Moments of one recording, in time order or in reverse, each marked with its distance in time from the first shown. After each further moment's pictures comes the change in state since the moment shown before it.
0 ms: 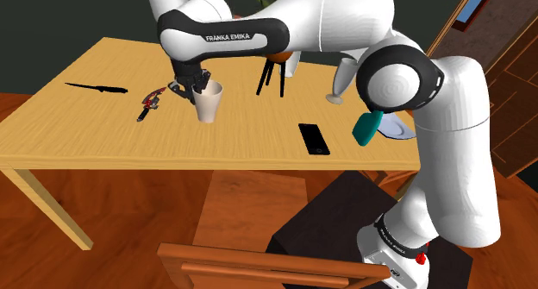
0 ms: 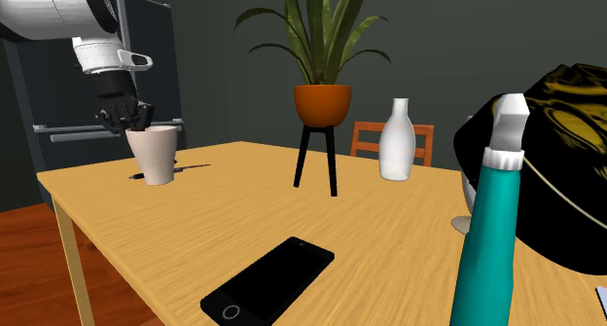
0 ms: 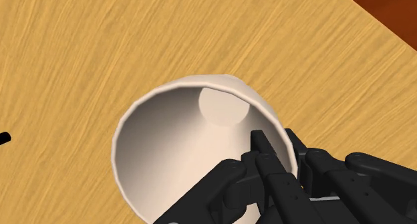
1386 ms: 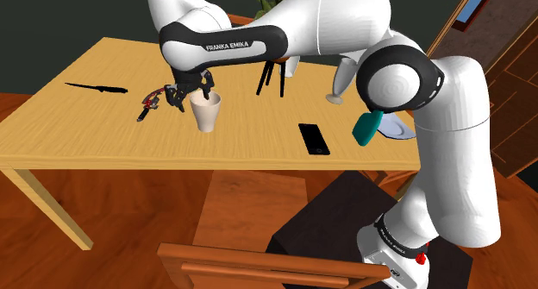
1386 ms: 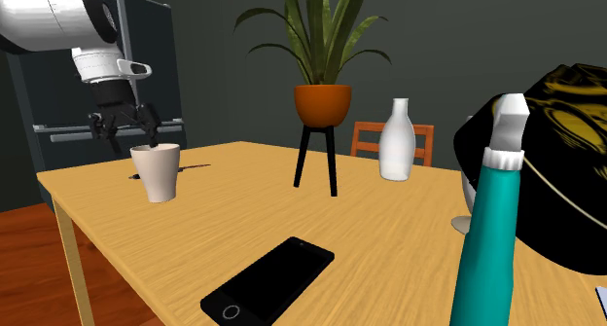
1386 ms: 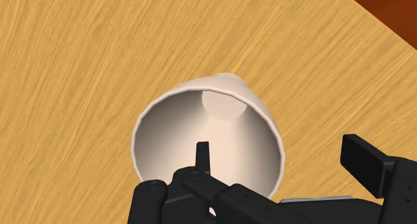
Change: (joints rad) arm 0.002 0.000 0.000 -0.049 -0.004 0.048 0.015
